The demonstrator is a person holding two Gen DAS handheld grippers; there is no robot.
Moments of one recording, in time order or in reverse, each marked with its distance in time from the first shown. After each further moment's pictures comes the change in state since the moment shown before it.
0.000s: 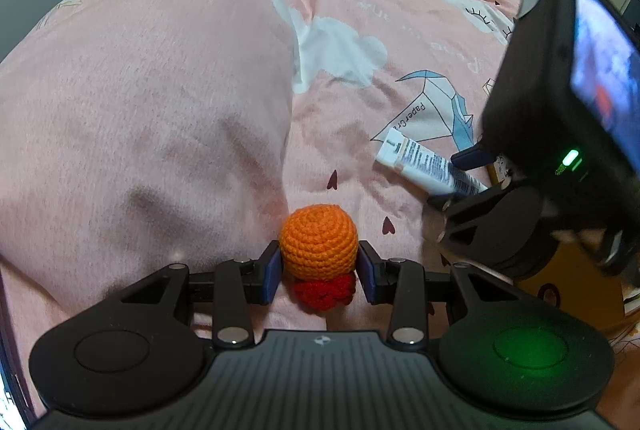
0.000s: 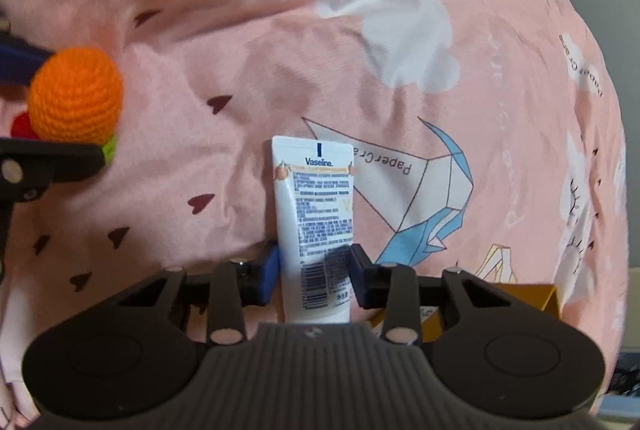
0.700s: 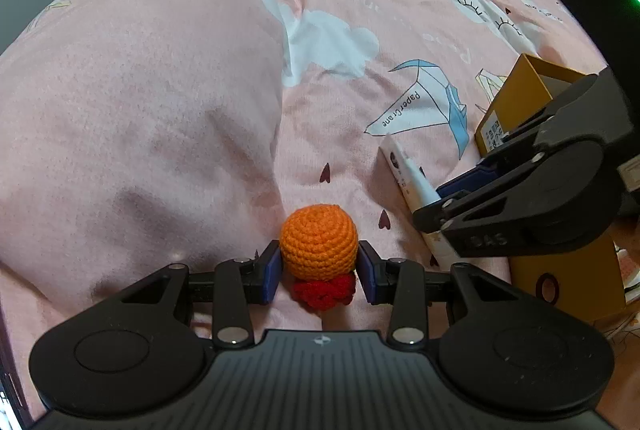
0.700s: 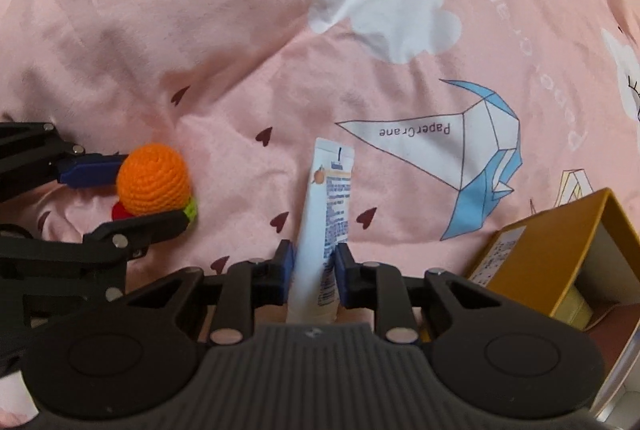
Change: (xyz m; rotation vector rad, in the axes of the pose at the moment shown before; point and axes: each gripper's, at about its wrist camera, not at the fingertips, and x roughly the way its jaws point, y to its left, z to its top) left arm 0.003 -0.003 -0.003 0.024 0.014 -0.008; right arm -0.002 -0.016 -0.007 0.312 -0.020 0.338
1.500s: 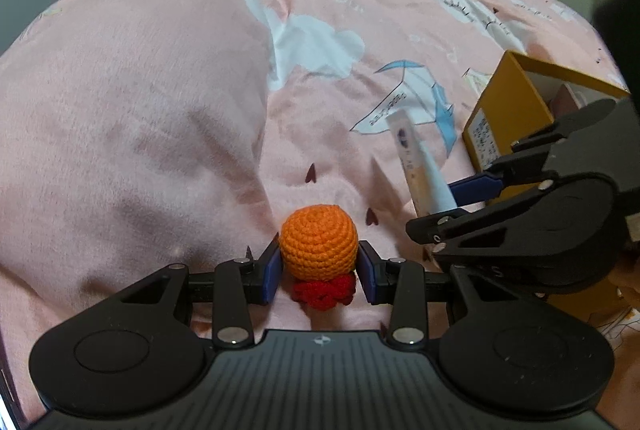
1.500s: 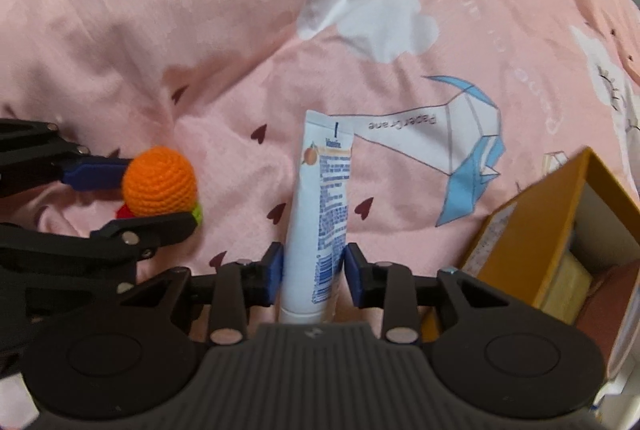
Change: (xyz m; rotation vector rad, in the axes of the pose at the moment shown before) left arm -0.003 -0.007 -0.003 0.026 -0.040 -0.015; right arm -0.010 0.015 -0.021 0.064 -0.115 -0.063
